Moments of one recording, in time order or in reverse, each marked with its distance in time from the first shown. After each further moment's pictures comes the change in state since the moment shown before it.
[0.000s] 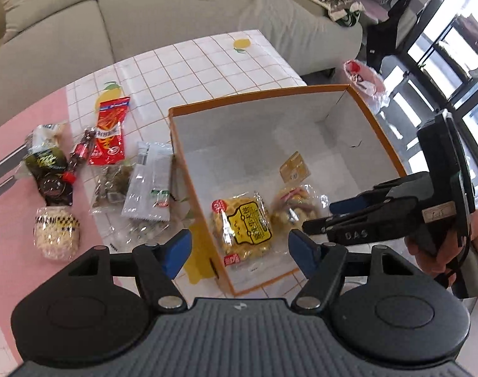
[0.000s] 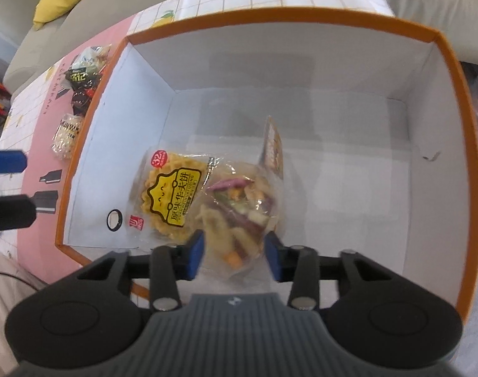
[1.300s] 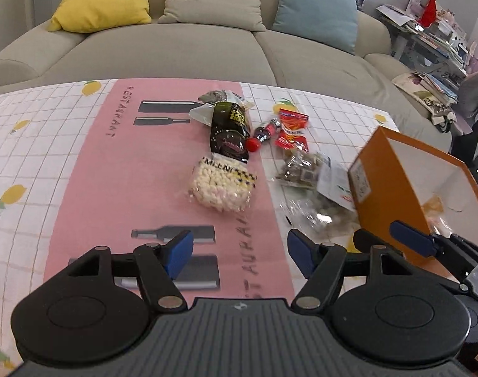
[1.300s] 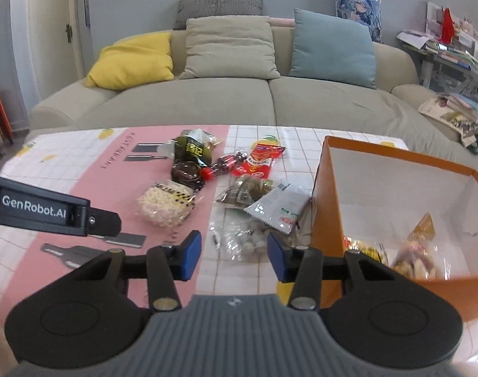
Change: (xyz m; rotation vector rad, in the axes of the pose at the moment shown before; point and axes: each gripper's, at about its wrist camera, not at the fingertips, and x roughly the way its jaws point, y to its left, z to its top) left arm -0.016 0.168 -0.146 -0.346 -0.350 0.204; right arm 0.041 0.246 -0.097 -0.220 -0.658 -0.191
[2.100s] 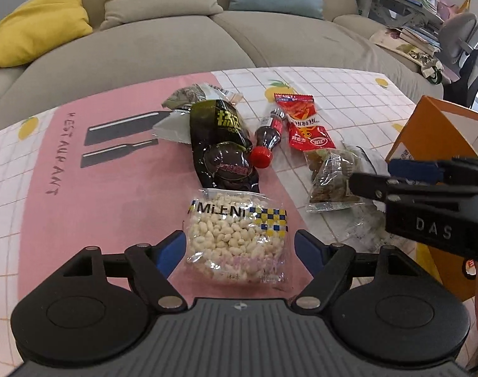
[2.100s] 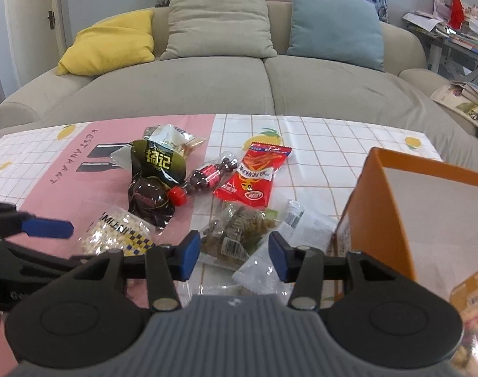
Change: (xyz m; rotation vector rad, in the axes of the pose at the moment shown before) left arm 0.117 0.015 0.042 0.246 0.040 -0.062; right arm 0.134 -0.009 0.047 0.030 0.077 -0.016
